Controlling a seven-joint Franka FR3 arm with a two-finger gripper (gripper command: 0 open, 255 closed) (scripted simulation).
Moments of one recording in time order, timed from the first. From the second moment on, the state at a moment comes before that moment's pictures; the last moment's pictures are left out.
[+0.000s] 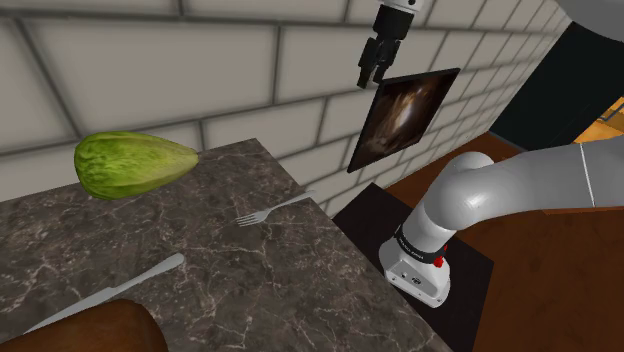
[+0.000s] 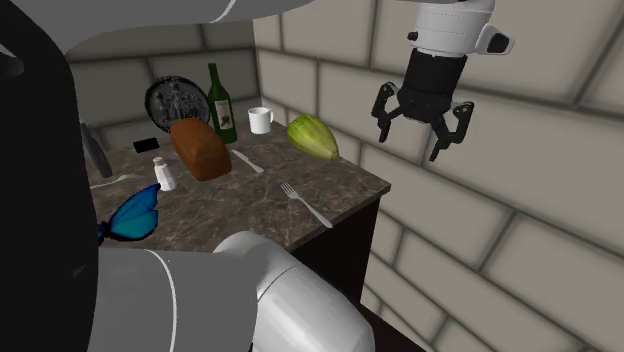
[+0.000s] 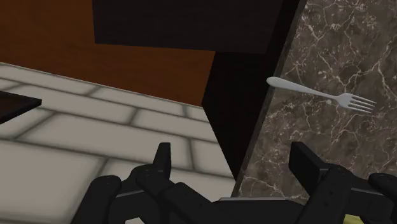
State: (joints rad) arm -0.02 -0.77 -0.07 -2.31 0.04 1.54 -0.13
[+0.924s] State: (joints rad) arm 0.17 -0.63 0.05 -2.46 0.11 1.84 -0.30
